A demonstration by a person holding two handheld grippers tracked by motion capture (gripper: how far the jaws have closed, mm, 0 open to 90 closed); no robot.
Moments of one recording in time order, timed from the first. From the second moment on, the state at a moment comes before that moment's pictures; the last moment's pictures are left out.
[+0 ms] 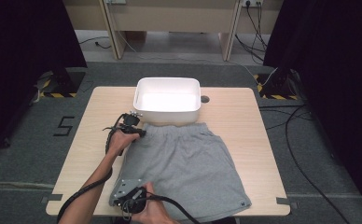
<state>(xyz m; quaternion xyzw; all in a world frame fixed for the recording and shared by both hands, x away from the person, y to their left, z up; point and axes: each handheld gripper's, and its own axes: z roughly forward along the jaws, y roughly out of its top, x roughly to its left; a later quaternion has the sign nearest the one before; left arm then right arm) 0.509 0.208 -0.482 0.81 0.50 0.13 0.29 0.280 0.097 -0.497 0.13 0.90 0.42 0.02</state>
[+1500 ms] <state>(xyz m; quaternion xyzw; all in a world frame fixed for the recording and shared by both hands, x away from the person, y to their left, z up) 0.501 0.111 -0.384 0.83 0.44 0.15 0.30 0.286 -0.061 -0.417 0.22 0.83 0.50 0.08</state>
